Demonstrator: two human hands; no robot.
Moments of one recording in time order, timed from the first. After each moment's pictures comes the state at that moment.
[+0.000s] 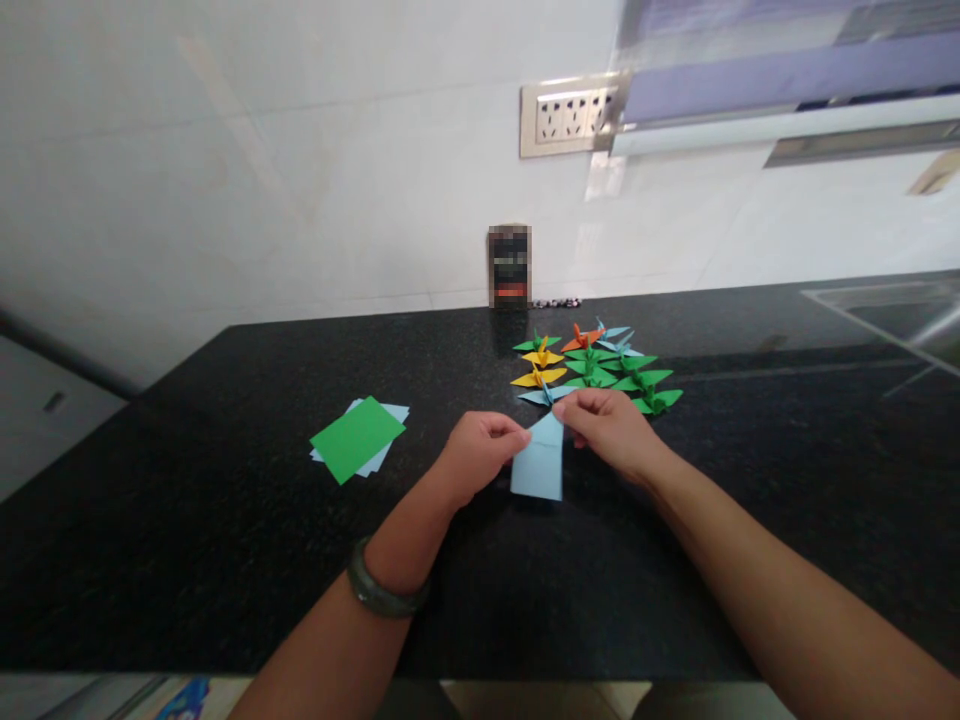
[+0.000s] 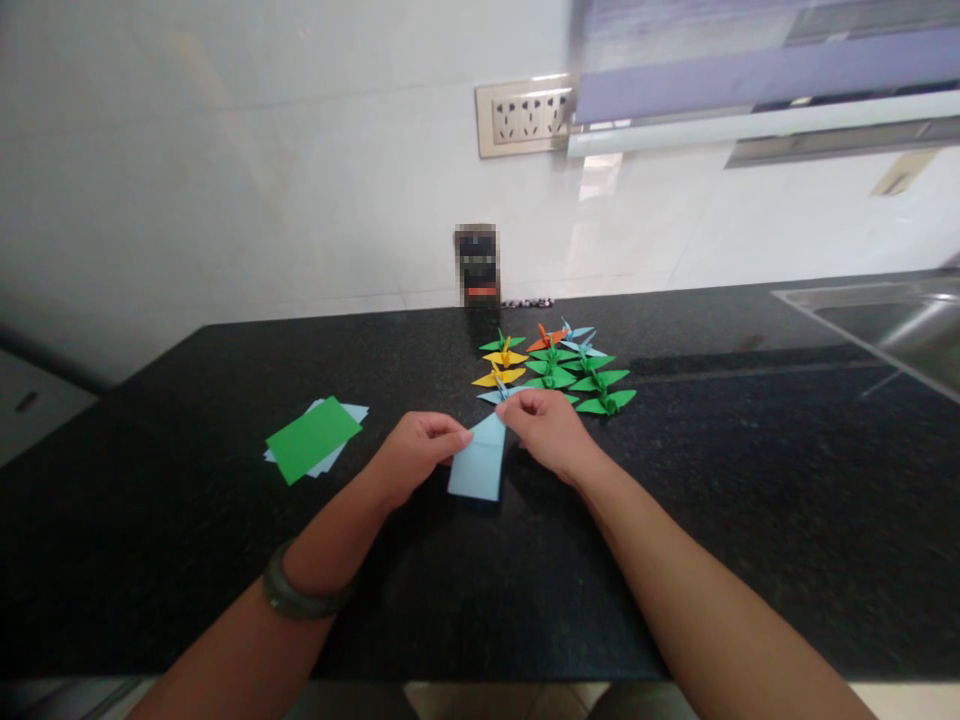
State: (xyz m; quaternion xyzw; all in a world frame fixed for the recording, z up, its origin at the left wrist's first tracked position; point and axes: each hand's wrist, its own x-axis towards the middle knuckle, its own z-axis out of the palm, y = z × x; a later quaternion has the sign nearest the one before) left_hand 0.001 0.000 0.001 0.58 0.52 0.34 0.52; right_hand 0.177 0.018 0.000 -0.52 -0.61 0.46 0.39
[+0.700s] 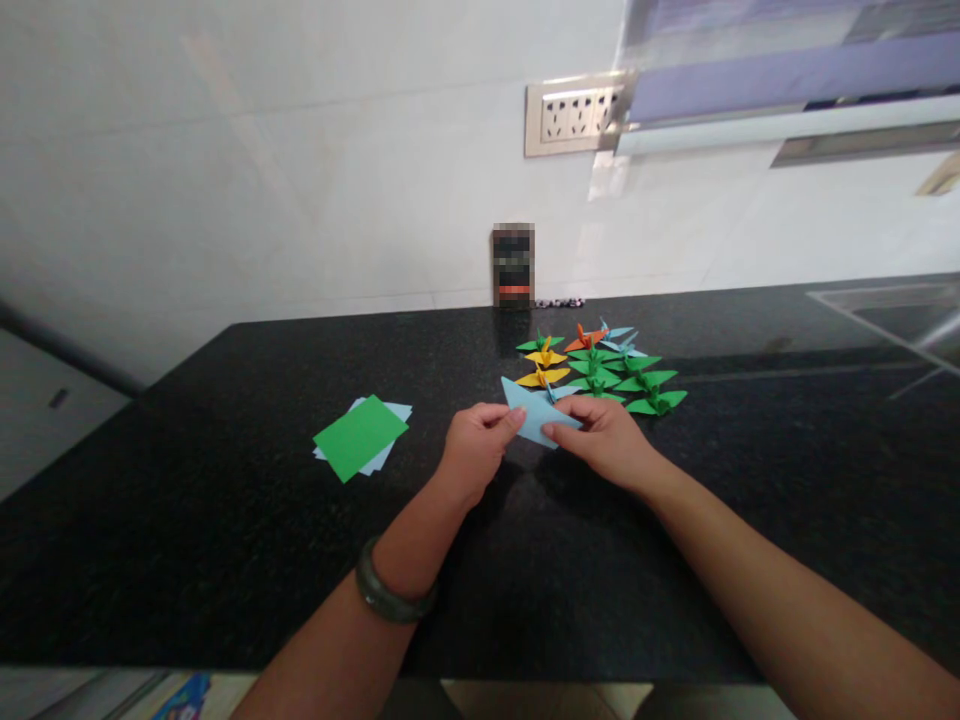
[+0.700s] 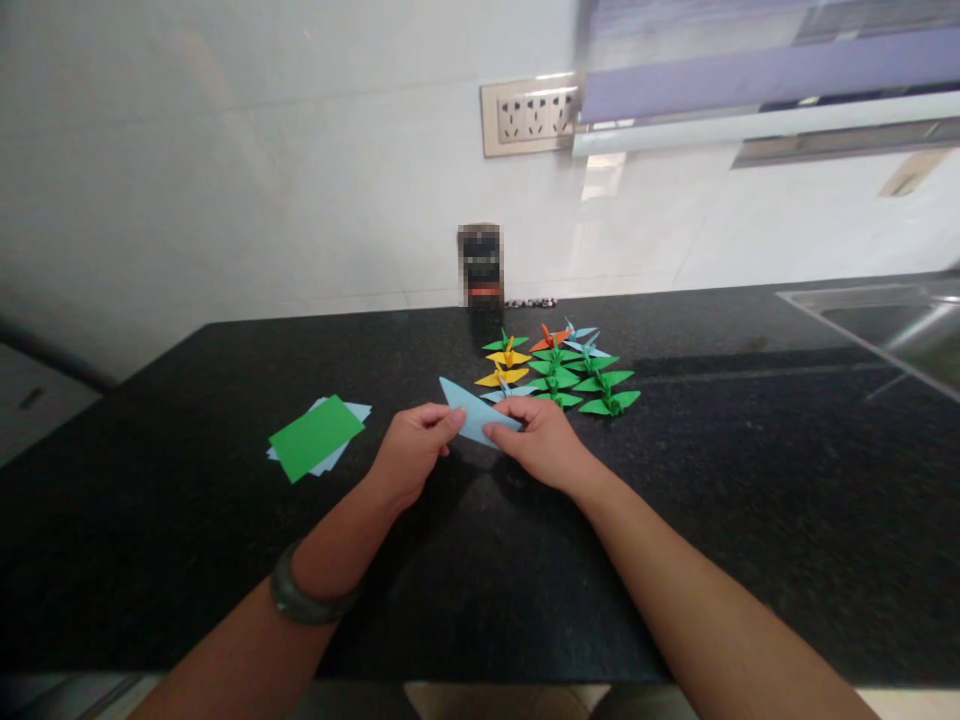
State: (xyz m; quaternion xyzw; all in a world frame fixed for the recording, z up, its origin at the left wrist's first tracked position) left_hand 0.005 0.002 -0.003 0.50 0.53 0.48 0.49; right_hand 0.172 0.015 -0.005 -0.42 -0.70 0.42 0.40
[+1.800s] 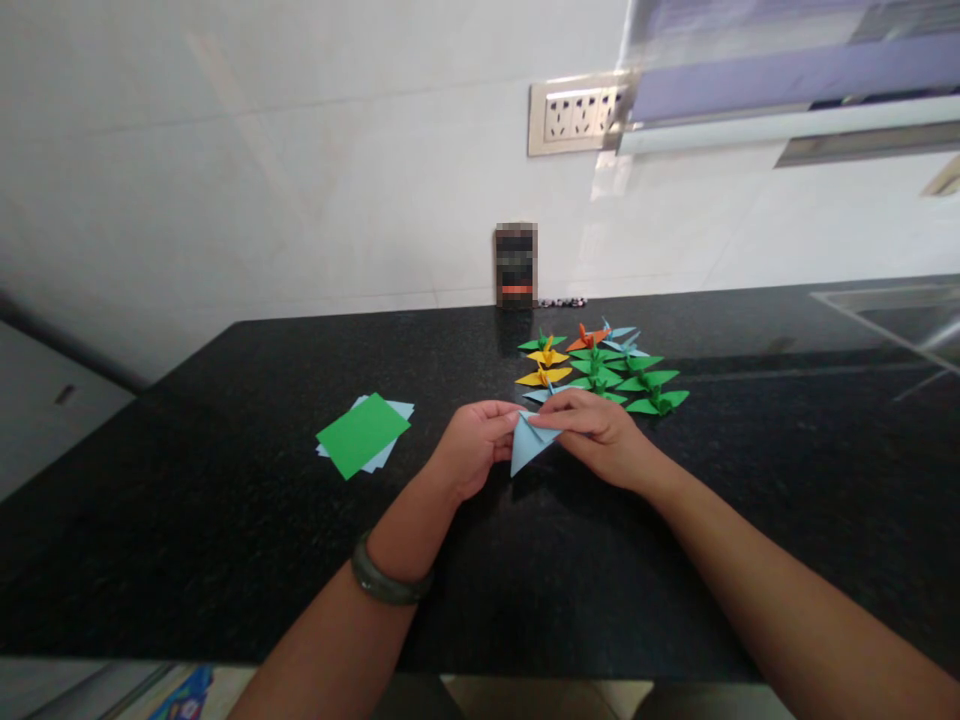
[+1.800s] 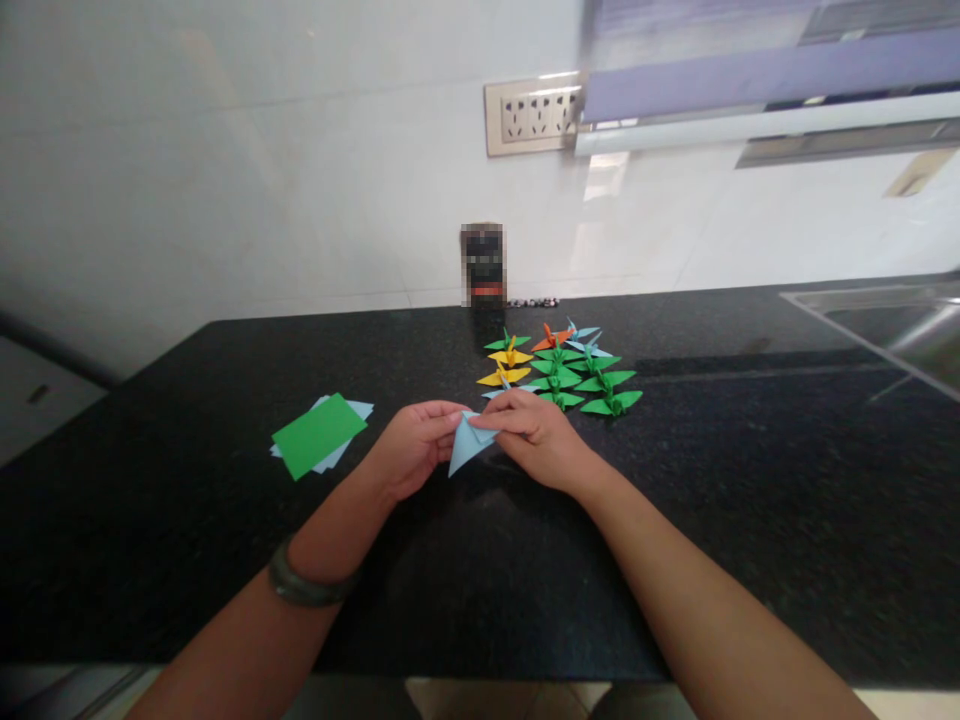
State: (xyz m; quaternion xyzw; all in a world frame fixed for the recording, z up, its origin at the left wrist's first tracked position) left_hand 0.001 0.004 0.003 0.36 0.45 0.44 0.69; right_hand 0.178 0.016 -0.003 -0.30 -0.83 0.26 0.39
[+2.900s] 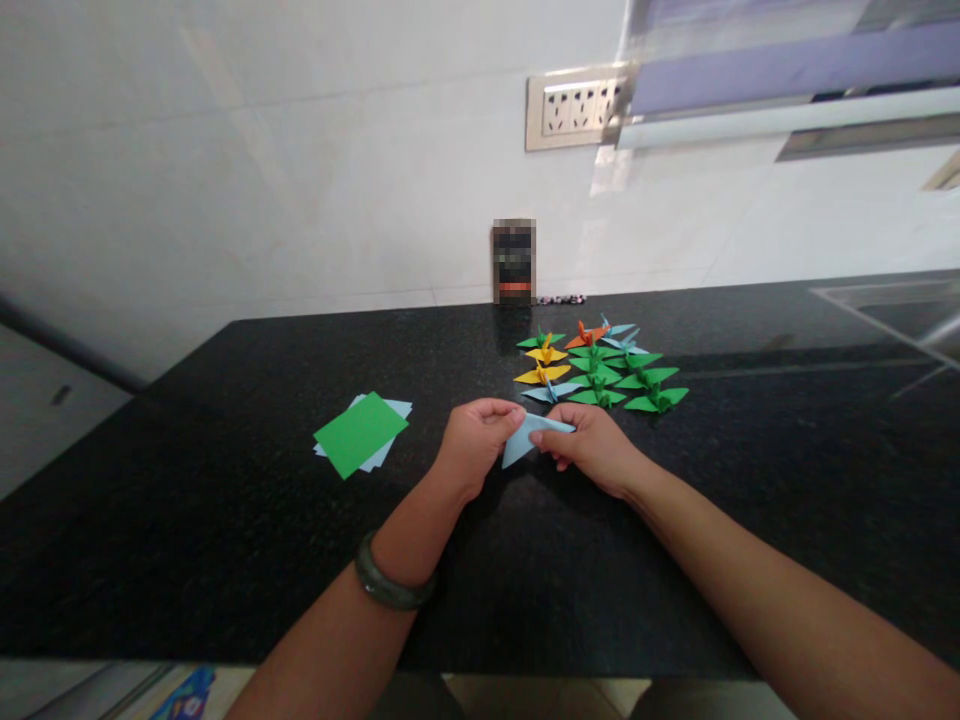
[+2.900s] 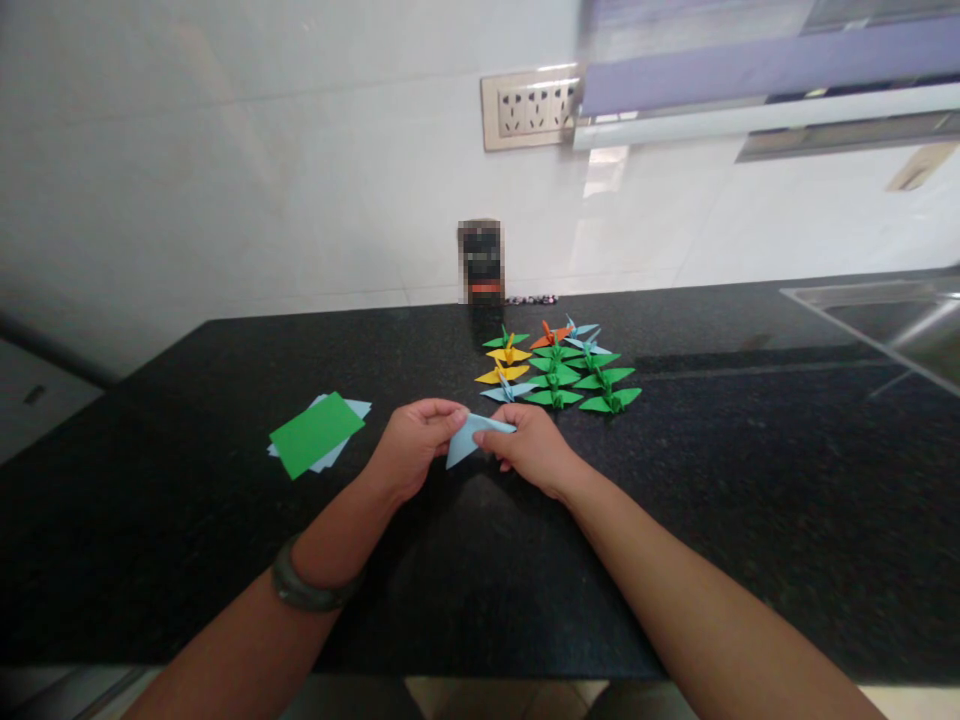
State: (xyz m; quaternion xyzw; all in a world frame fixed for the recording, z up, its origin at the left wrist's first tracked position) left_hand 0.007 0.002 -0.003 0.41 0.52 0.47 0.58; right_hand 0.155 0.006 -0.011 -0.50 -0.56 0.56 0.36
